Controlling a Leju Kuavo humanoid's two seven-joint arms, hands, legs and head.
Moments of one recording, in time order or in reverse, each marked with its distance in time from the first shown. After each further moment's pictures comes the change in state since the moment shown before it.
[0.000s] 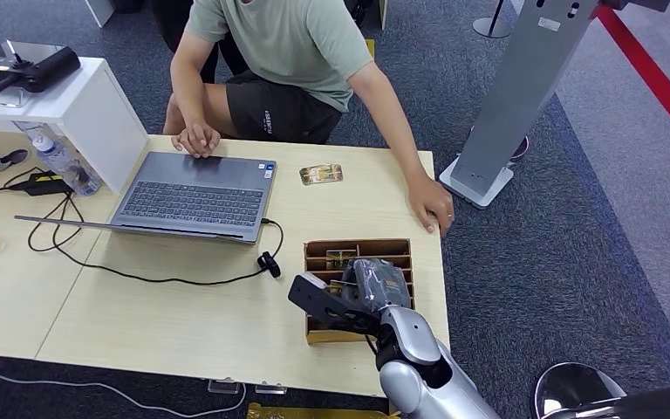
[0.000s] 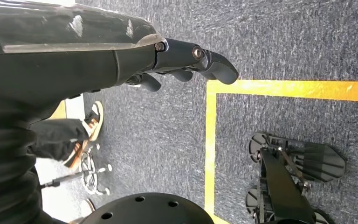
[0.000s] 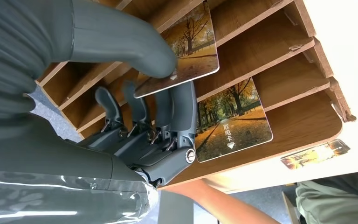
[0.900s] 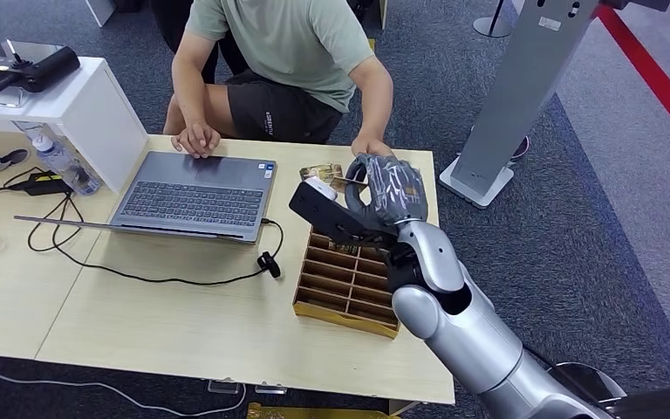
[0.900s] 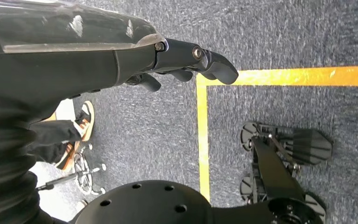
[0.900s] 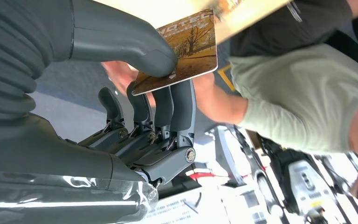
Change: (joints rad) left arm 0.000 0.000 0.000 0.000 -0.004 -0.058 -0.044; right arm -0.325 -0.021 0.019 -0.030 -0.052 -0.151 -0.065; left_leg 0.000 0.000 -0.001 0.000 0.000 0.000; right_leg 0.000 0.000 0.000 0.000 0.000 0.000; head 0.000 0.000
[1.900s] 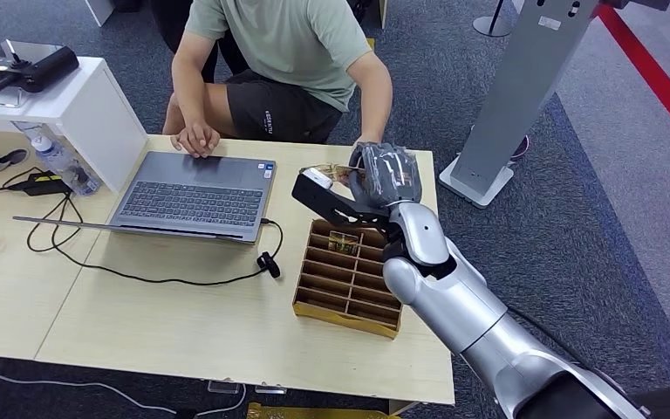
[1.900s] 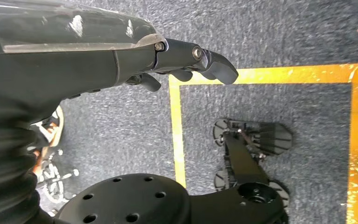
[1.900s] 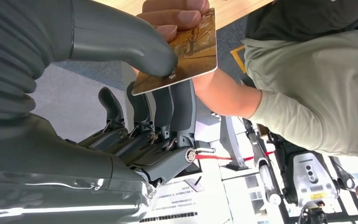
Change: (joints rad) left arm 0.001 0.000 0.000 0.004 -0.005 -0.035 -0.131; right arm -0.135 0.046 0.058 0.365 0.032 -0.144 -0.111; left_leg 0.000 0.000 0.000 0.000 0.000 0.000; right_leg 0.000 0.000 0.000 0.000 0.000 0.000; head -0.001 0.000
